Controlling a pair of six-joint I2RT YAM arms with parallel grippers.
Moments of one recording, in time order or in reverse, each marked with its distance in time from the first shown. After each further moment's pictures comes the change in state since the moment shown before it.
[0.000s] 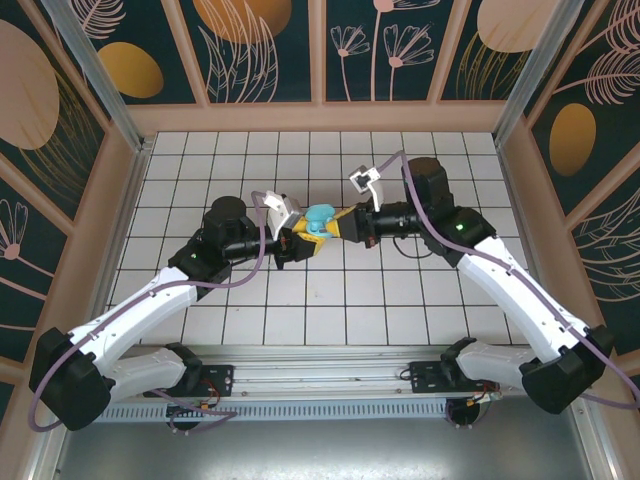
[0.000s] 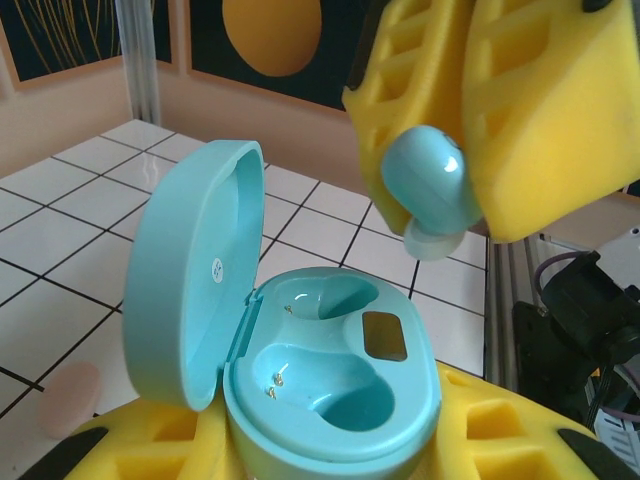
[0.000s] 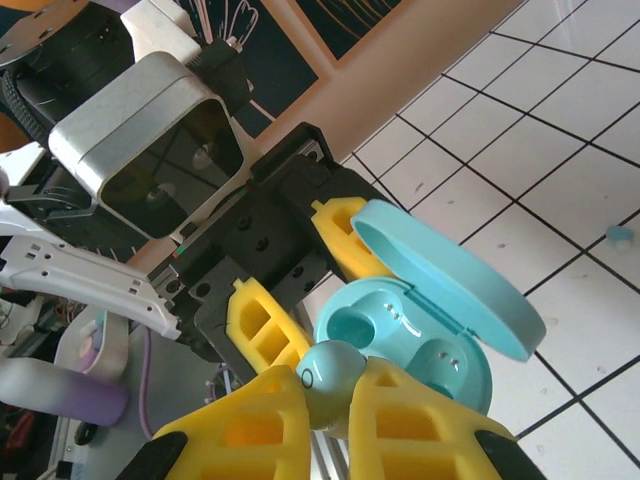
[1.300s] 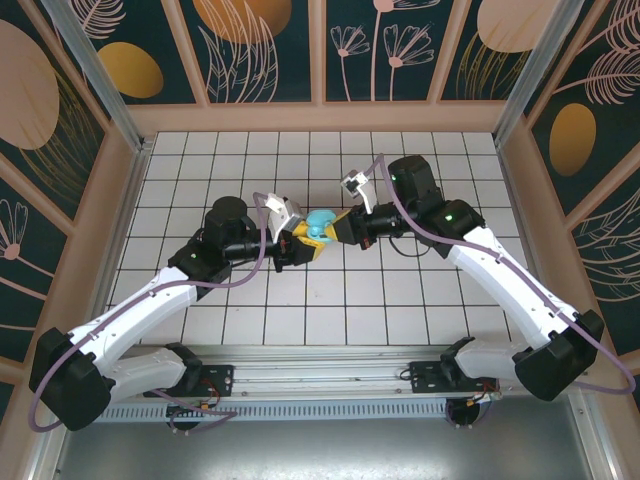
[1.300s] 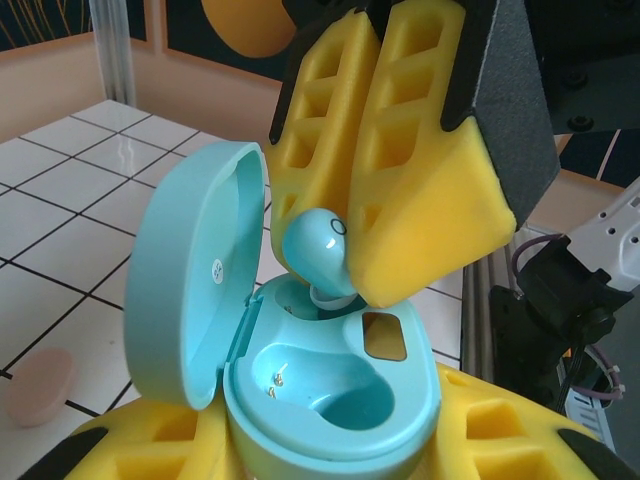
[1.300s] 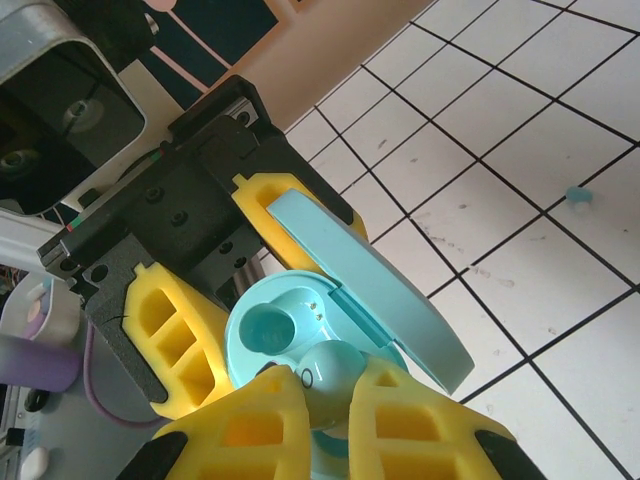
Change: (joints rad) left arm 0.000 0.000 0.001 -0.036 0.043 0.001; right arm 0.013 0.070 0.045 -0.129 0.056 -0.131
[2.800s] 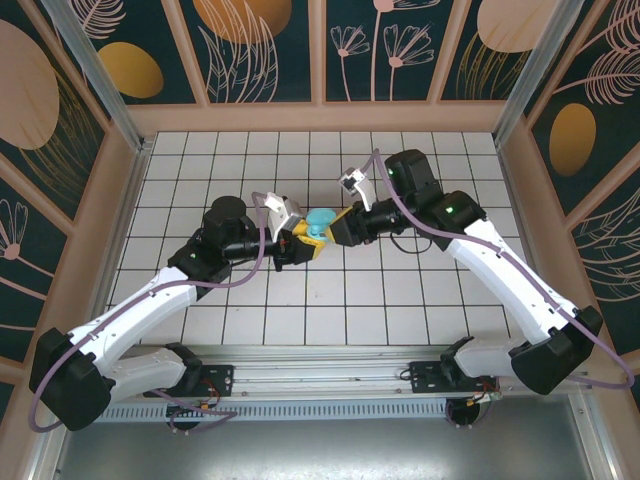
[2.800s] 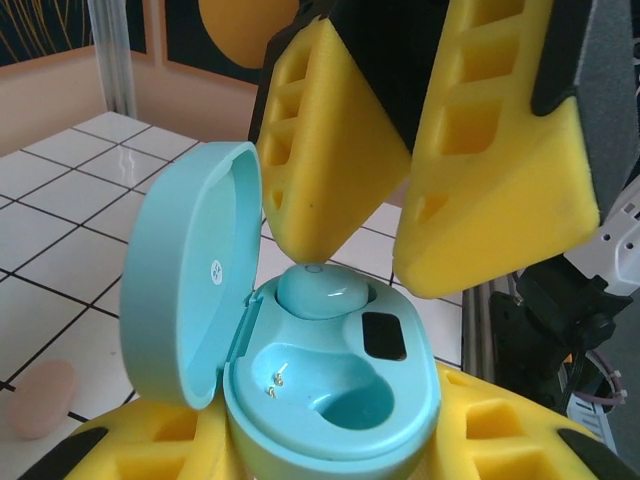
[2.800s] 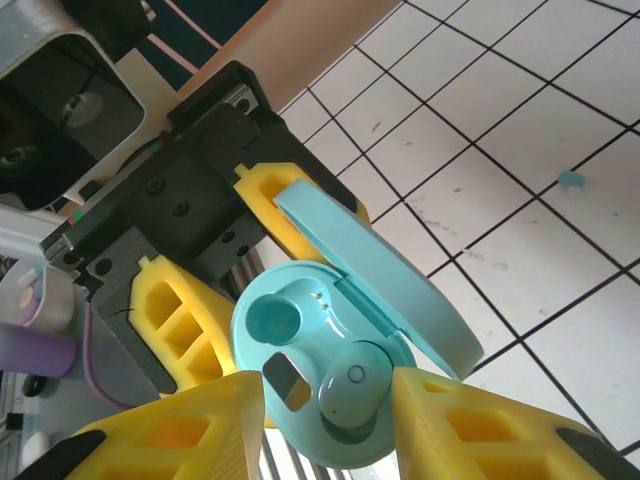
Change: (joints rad) left arm 0.003 -0.001 0.000 0.022 0.007 0.000; right arm 0.008 0.037 0.104 -0.130 0.035 -0.038
